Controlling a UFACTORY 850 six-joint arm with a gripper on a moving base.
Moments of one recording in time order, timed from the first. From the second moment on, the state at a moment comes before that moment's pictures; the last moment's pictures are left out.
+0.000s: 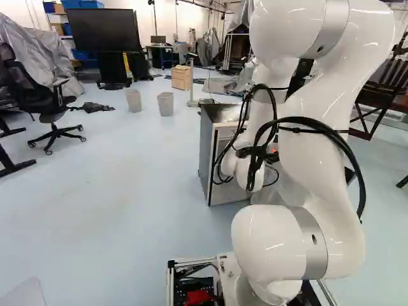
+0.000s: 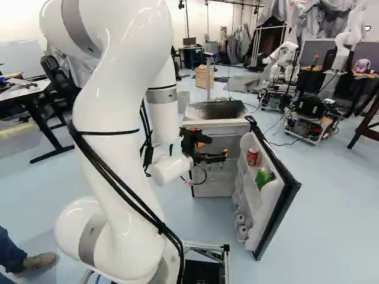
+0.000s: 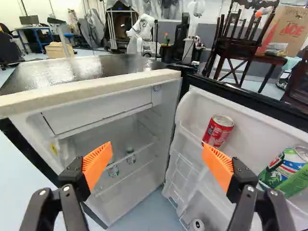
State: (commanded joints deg) arm -9.0 -25.3 -18.2 23.8 81.2 0.0
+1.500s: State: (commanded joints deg) arm -2.7 -28.2 -21.4 39.4 81.2 0.0
